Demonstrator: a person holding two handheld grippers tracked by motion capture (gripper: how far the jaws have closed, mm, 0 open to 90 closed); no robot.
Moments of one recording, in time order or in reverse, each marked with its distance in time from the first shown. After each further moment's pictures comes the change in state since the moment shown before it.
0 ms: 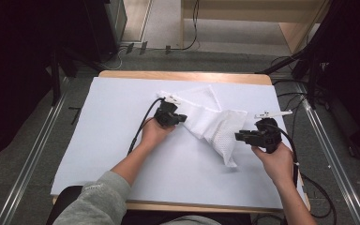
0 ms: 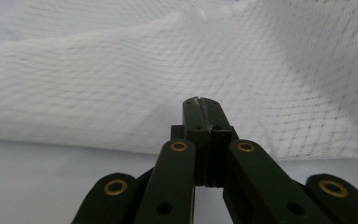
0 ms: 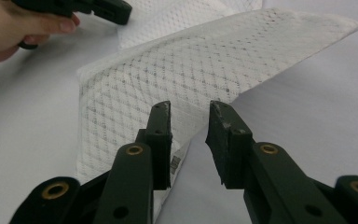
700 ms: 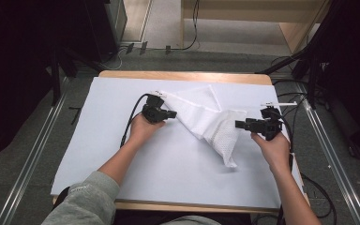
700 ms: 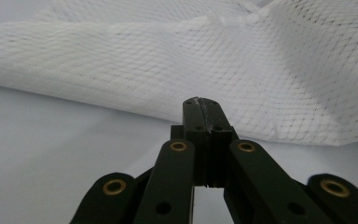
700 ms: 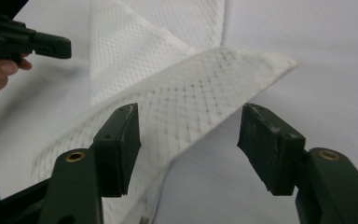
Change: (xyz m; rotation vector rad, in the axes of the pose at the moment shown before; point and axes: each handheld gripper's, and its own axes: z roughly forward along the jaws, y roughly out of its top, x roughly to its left) left arm 0.029 -0.005 -0.033 0.000 -0.041 -0.122; right arm -0.041 0.021 0.023 -0.089 0.030 0.162
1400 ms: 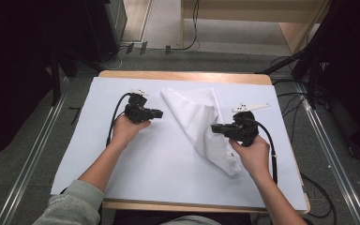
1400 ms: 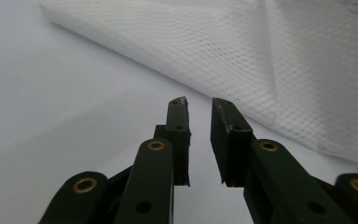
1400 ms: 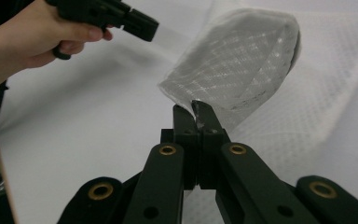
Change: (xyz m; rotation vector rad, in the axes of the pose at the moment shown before) left arm 0.017 -0.015 -0.050 -0.017 0.017 -0.066; right arm 0.102 -0.003 0.002 0.006 0.185 -0.268
